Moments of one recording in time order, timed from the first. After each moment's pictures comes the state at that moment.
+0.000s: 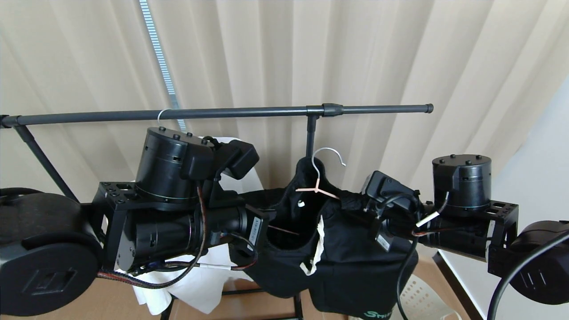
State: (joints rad) left arm -0.71 1.64 -0.92 -0.20 -0.01 -0.06; right arm 0.51 1.75 -0.71 -0.62 0.16 -0.58
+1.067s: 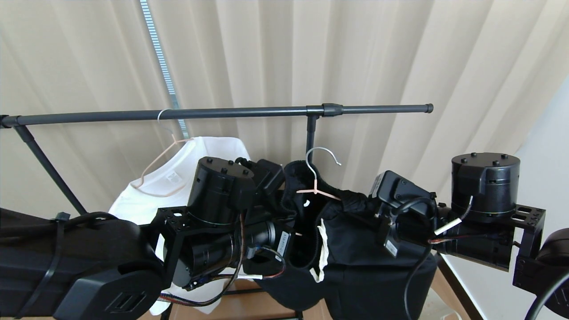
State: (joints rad) left arm -0.78 1.78 -0.88 -0.41 0.07 -0.06; right arm 0.55 1.67 -0.67 -0.63 0.17 -0.58
